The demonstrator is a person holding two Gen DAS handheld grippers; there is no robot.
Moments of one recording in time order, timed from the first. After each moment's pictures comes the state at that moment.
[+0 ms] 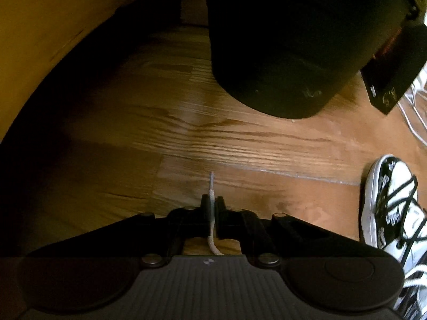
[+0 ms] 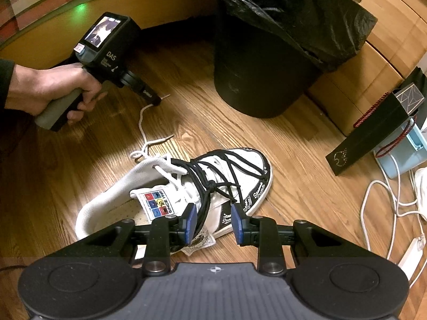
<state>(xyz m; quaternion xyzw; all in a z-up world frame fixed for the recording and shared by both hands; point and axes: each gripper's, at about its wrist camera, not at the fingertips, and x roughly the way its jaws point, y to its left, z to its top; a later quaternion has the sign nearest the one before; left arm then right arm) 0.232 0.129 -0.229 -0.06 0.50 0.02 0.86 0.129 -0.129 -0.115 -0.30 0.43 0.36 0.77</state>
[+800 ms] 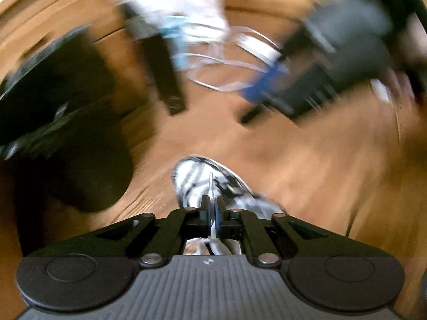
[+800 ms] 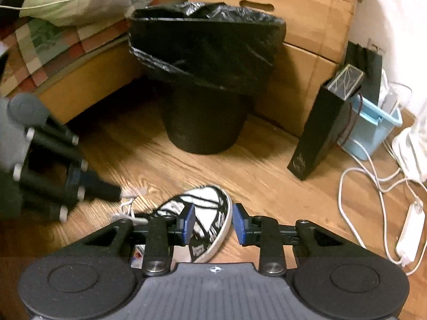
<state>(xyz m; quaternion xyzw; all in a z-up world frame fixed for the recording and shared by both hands) 0.115 -0.035 -0.096 0.27 0.39 -0.32 0.82 0.155 -0.186 -0.082 -0.16 0.40 0.30 0.85</state>
